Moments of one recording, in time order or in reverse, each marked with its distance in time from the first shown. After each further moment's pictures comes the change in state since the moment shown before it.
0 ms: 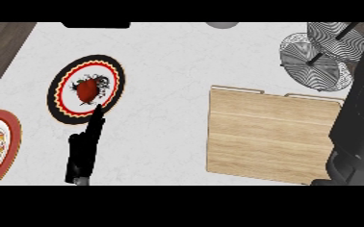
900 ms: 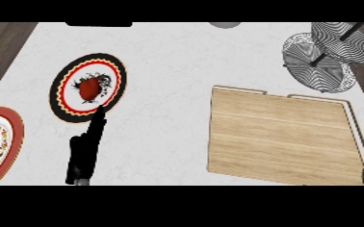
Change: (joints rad) left arm 0.012 -0.006 -0.006 -0.014 -0.008 -0.014 -0.004; right arm -0.111 -0.265 -0.206 0.667 -0.174 -0.277 -0.072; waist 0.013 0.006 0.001
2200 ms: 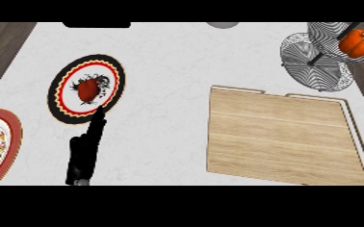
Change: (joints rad) left arm 0.003 -0.007 0.008 0.004 -0.006 -0.002 -0.005; right arm 0.041 -0.026 -0.207 0.172 -0.407 -0.799 -0.344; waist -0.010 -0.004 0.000
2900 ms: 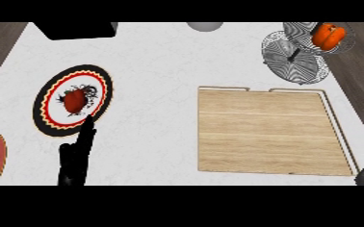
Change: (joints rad) left arm 0.060 0.008 0.040 -0.006 0.014 0.022 0.005; right arm 0.237 0.213 -0.038 -0.680 0.225 0.080 0.250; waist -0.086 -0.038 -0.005
